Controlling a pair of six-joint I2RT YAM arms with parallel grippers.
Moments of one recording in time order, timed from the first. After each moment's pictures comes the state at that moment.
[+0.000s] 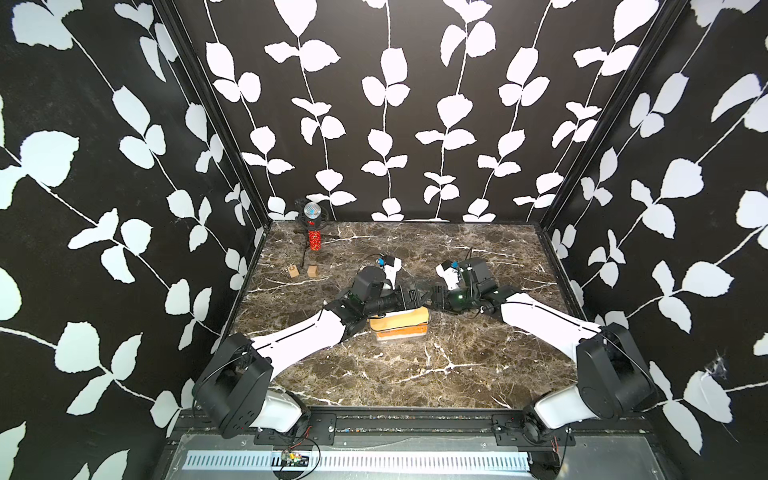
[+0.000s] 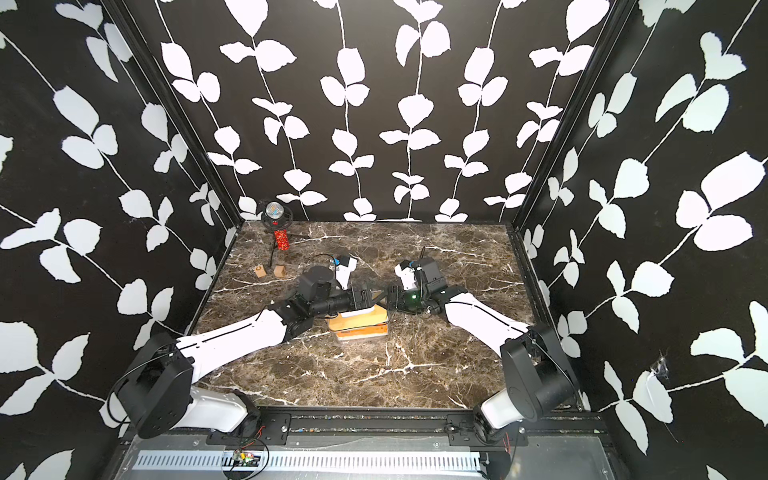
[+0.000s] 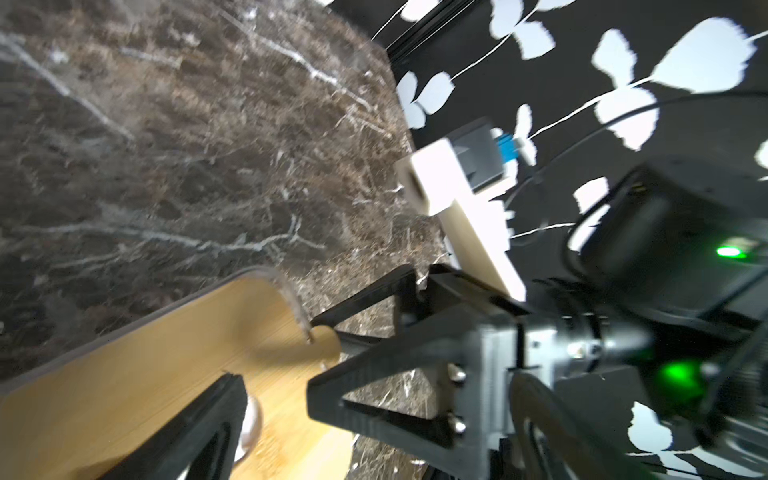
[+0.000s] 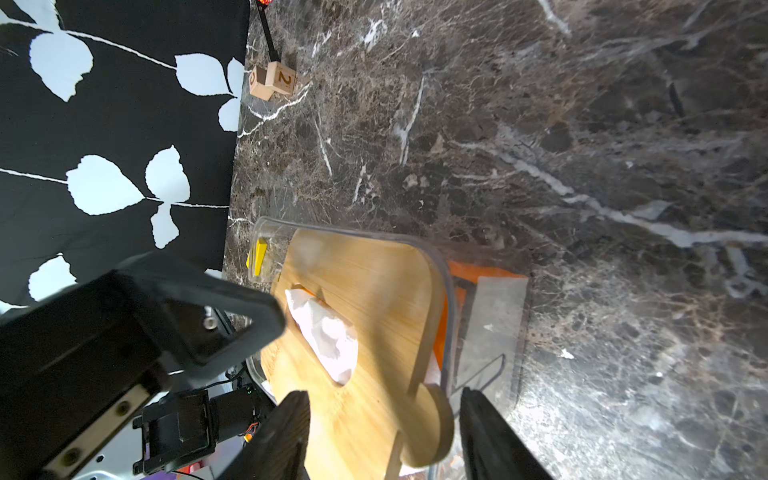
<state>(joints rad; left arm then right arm) -0.75 1.42 0.83 0.15 0.36 -0.82 0.52 1.50 0.93 -0.25 -0.60 0.58</state>
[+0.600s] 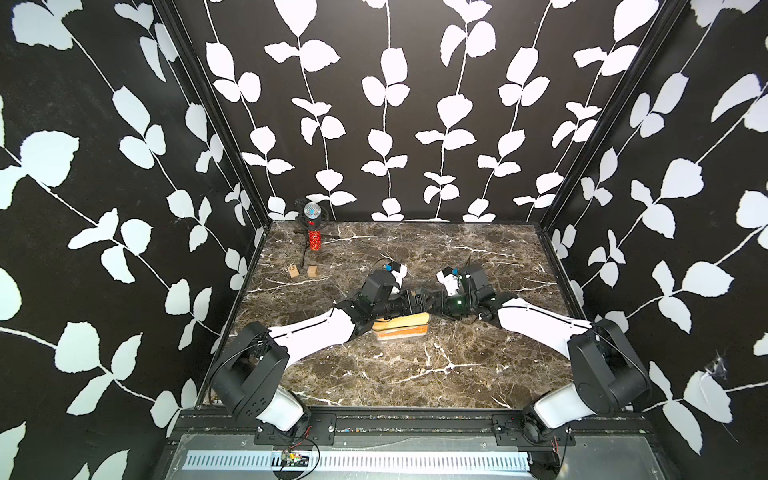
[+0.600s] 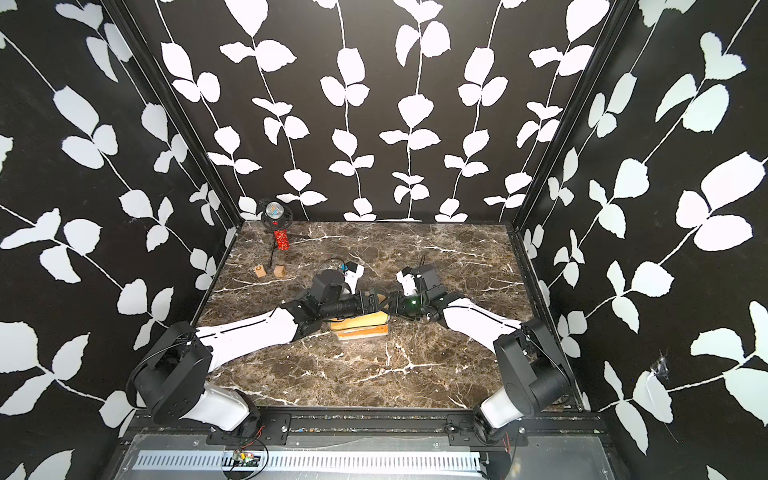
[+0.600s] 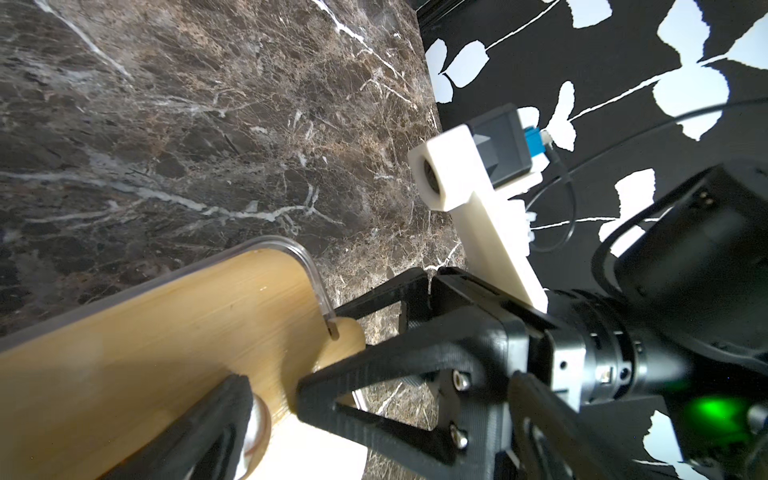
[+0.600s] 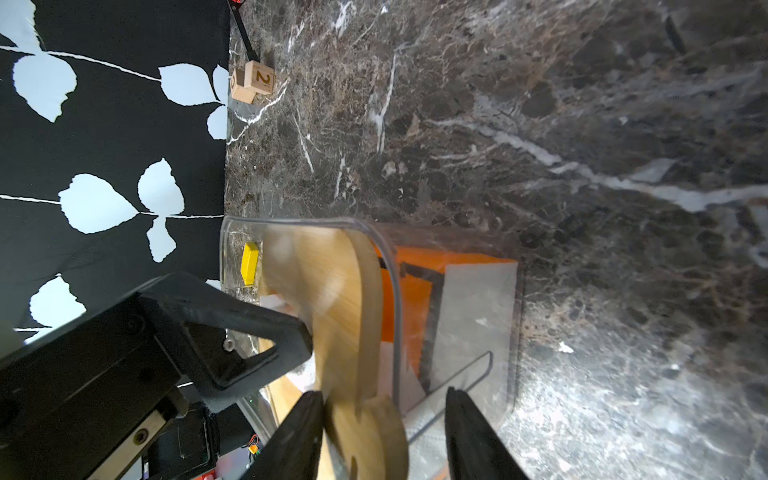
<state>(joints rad) -0.78 1.50 0.85 0.16 0.33 -0.86 0.52 1.52 0.85 -0.12 -0.60 0.67</state>
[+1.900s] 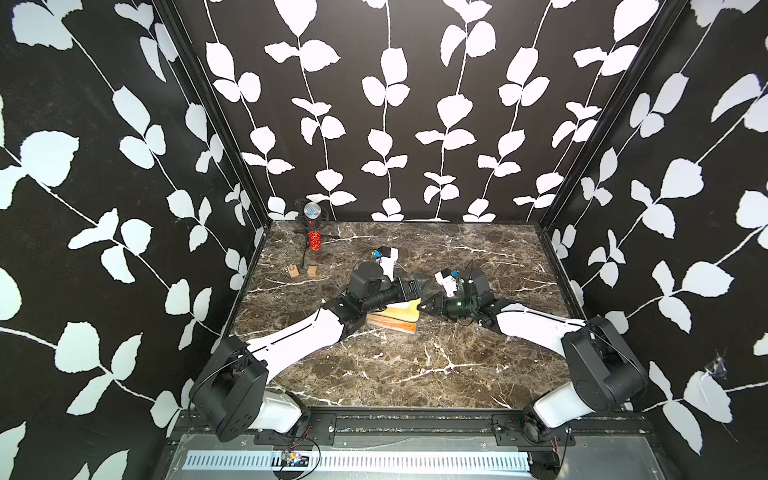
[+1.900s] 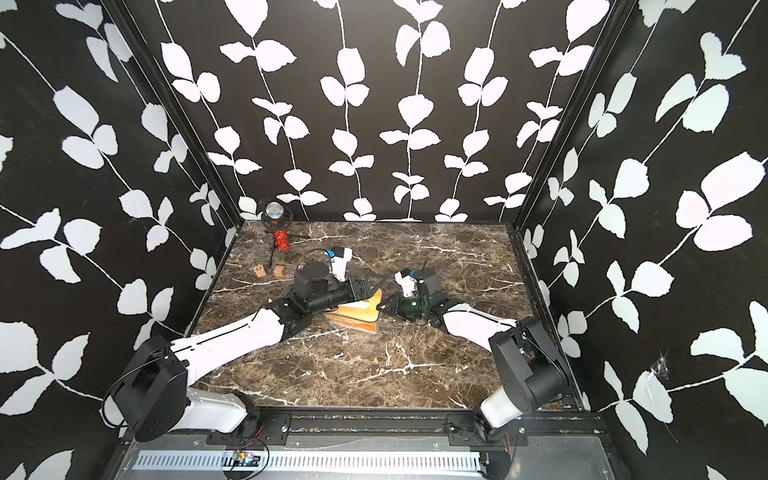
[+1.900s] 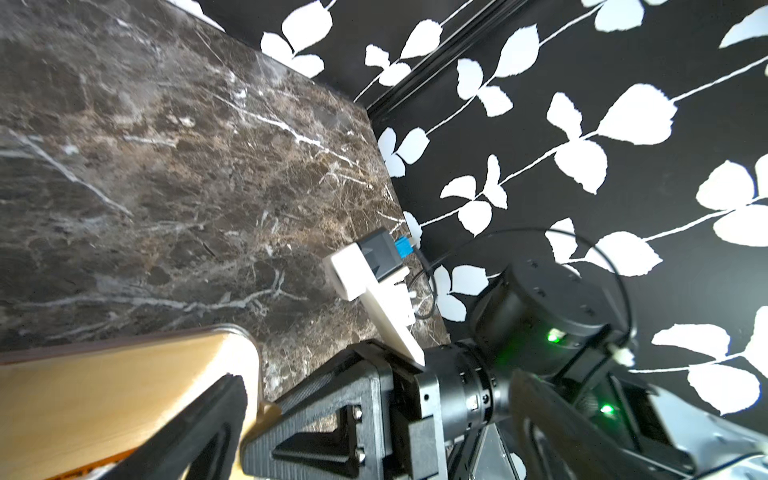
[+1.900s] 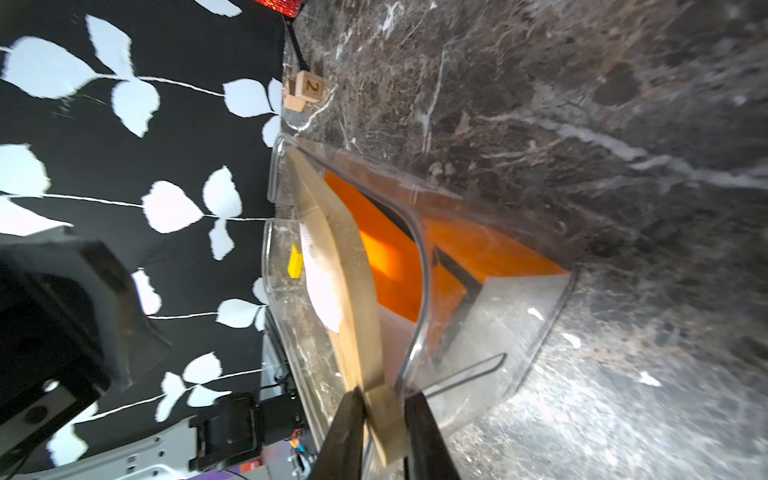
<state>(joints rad) -0.72 1.38 0.85 0.24 0.29 -0.83 0.51 1.56 0.76 0.13 -0.72 0.80</state>
